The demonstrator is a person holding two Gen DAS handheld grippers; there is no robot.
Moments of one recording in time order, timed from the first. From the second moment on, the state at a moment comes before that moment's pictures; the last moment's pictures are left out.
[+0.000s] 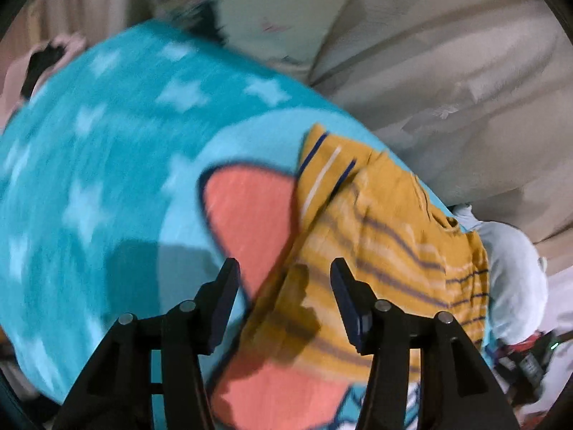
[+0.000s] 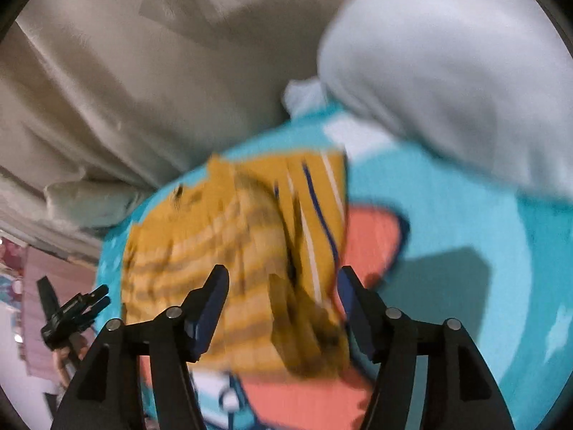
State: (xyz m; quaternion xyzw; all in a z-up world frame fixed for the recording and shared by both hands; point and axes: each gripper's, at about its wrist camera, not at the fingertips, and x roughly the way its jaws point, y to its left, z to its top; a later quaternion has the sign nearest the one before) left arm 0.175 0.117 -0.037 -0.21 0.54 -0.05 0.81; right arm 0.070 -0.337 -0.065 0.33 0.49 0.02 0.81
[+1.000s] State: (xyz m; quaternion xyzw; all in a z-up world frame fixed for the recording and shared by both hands) left arm 0.166 0.090 -0.060 -0.31 0.56 -0.08 0.76; right arm 0.086 -0.305 -0.104 0.46 0.48 0.05 0.75
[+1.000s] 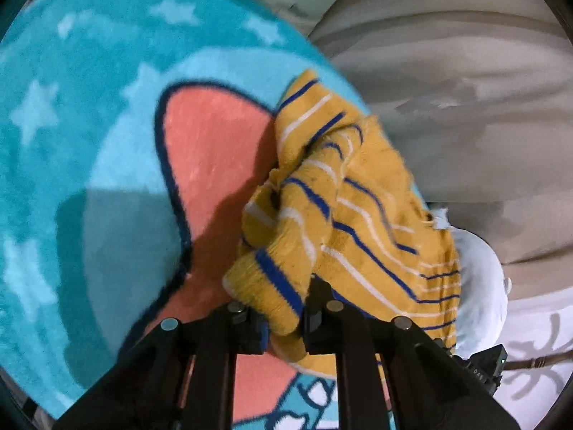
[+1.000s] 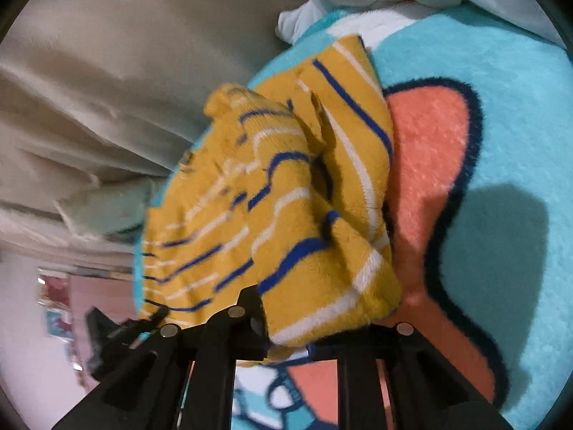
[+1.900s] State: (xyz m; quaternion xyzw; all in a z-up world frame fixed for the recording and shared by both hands) left arm 0.039 0.132 -0.014 -0.26 0.52 0.01 0.82; right arm 0.100 -0.277 -0.045 0.29 0.48 0.10 0.82
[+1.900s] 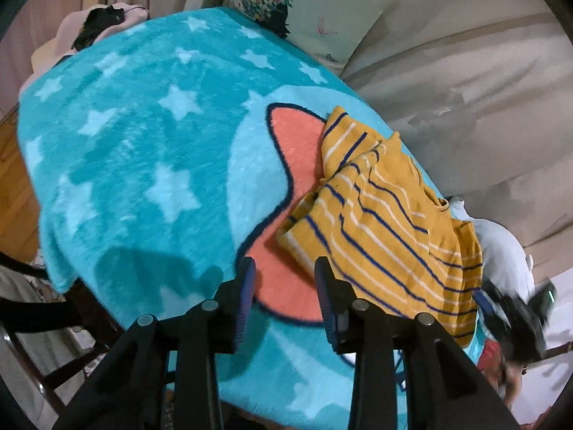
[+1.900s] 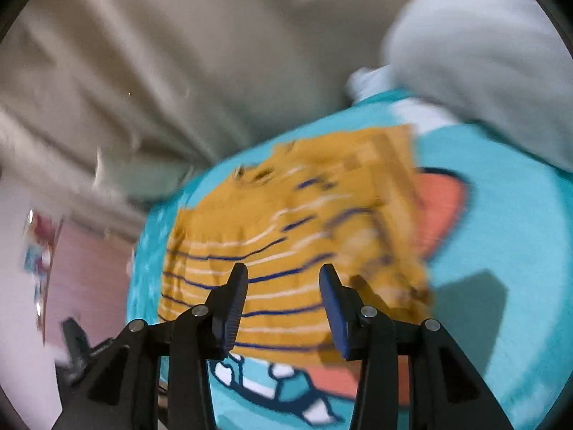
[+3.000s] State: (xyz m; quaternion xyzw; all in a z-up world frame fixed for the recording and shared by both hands) left arm 0.123 0.106 -0.077 -0.28 0.56 -0.15 0.76; right arm 0.255 0.026 -0.091 0.02 0.64 0.13 0.76
